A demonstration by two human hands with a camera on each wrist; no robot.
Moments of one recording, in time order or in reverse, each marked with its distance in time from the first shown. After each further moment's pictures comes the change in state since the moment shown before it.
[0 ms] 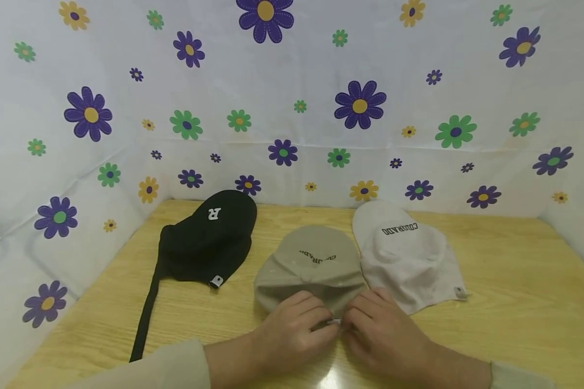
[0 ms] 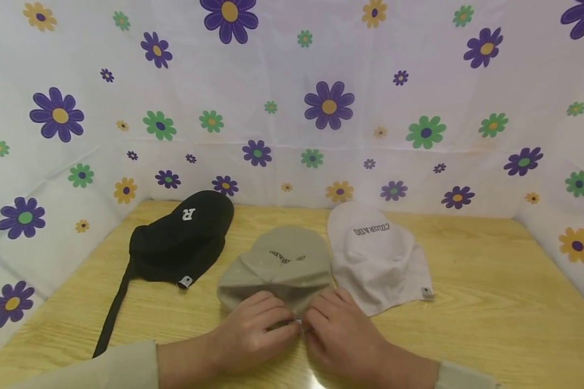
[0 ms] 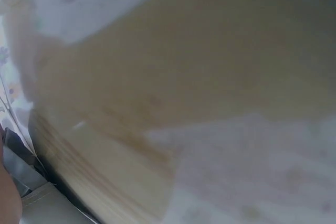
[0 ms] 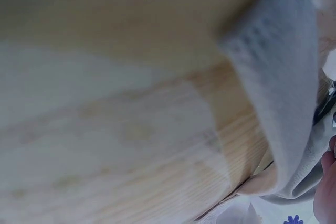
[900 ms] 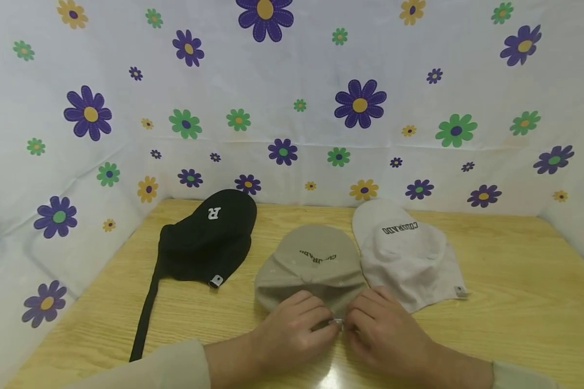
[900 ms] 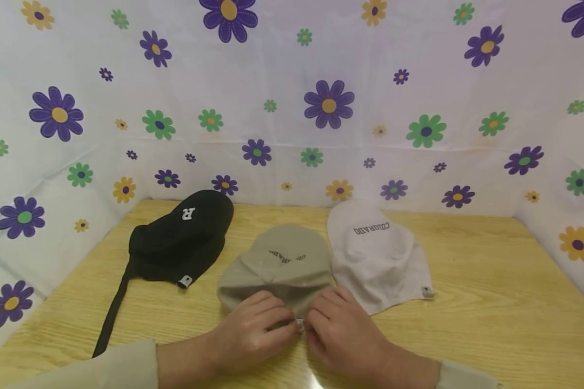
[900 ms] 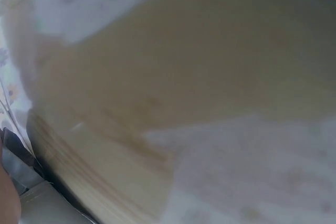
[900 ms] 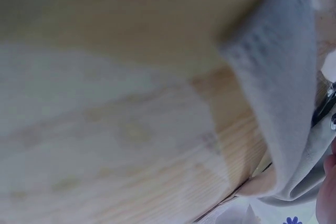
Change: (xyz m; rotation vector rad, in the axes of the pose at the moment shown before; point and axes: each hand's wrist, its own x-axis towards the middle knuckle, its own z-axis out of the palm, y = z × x) left_hand 0.001 -0.001 0.001 0.021 0.012 0.016; right_hand 0.002 0.001 -0.003 -0.034 0.041 -0.030
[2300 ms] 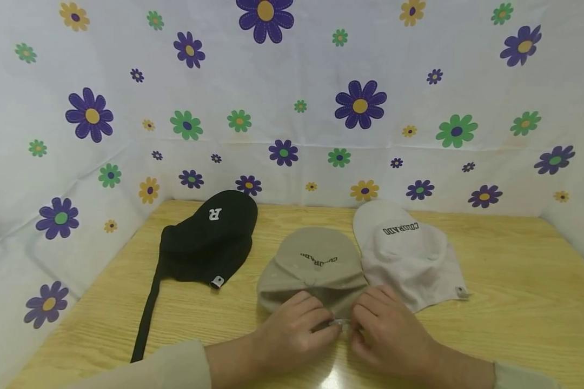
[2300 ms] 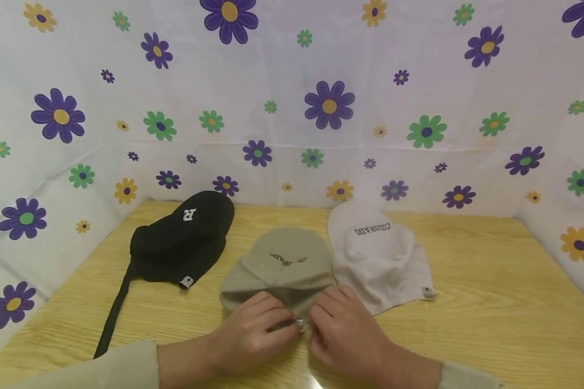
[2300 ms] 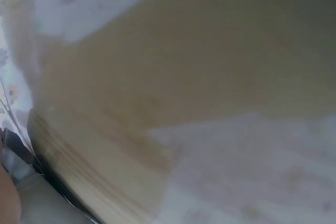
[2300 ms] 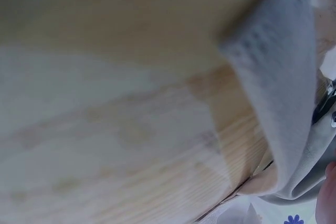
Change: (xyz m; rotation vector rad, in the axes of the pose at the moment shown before) left_hand 0.000 -0.002 -0.001 0.034 0.036 0.034; right_hand 0.001 0.002 0.001 -0.001 0.048 0.025
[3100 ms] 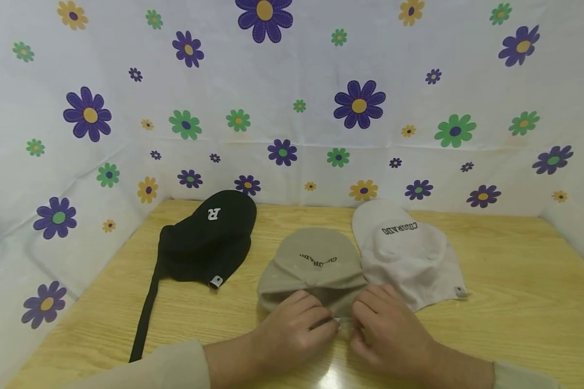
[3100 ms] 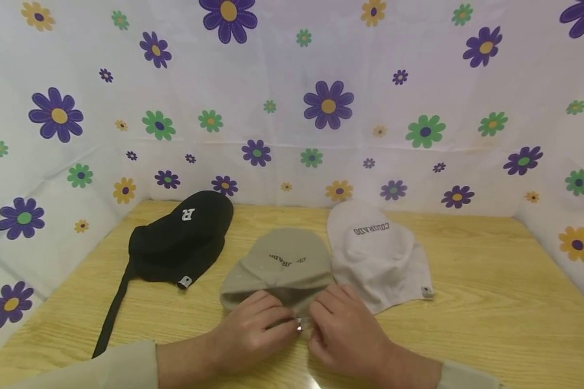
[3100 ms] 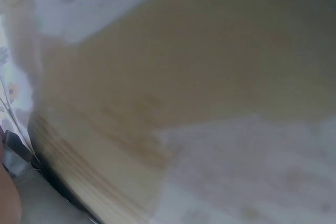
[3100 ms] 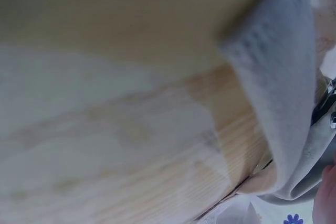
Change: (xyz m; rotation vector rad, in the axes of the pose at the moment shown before) left_hand 0.000 0.001 0.001 -0.024 -0.029 -0.036; right_hand -0.001 0.000 -0.002 -0.018 -0.011 0.045
